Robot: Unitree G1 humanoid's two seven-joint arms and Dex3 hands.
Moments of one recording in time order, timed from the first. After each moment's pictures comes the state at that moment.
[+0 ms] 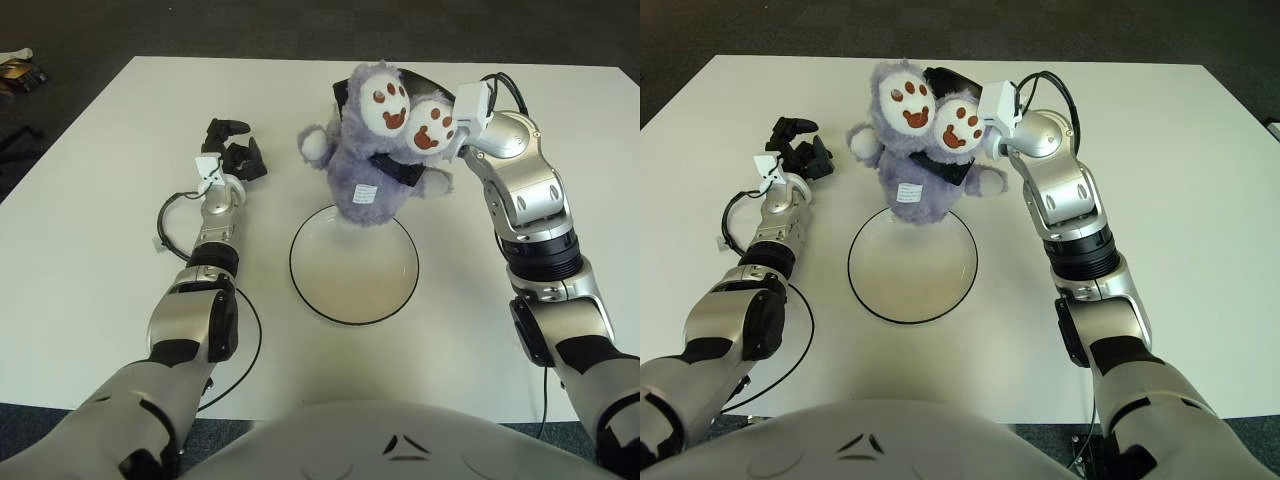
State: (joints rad) left arm -0.67 0.13 0.25 0.98 -0.11 -0.41 0.18; right arm -0.74 -0.32 0.20 -0.19 0.07 0.32 0.69
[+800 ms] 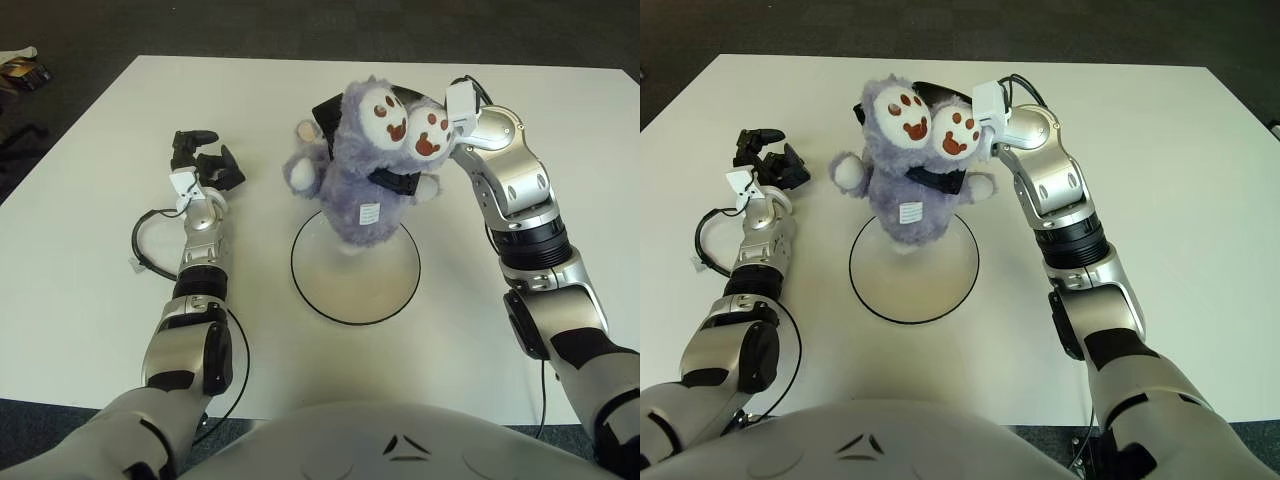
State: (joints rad) left arm -0.50 0.11 0.29 0.66 -0.11 -0.29 0.30; right arm -0.79 -0.29 0.23 -0.06 0.17 0.24 0.89
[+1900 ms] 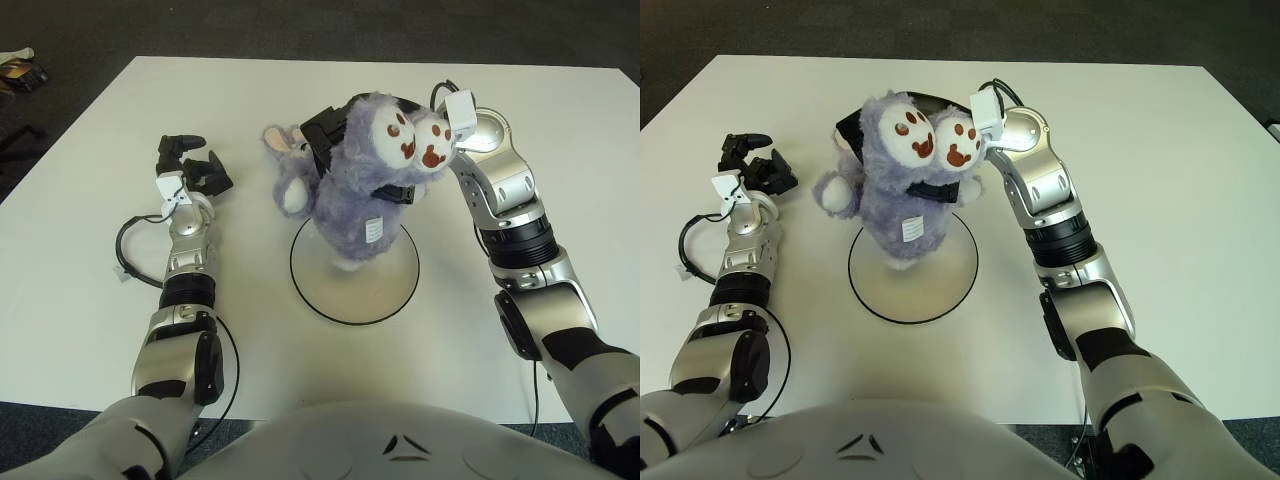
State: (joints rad) left arm -0.47 0.16 0.29 0.64 -0.07 -0.26 0.30; right arm -0.76 -0.26 0.23 -0.04 0.24 0.12 0.98
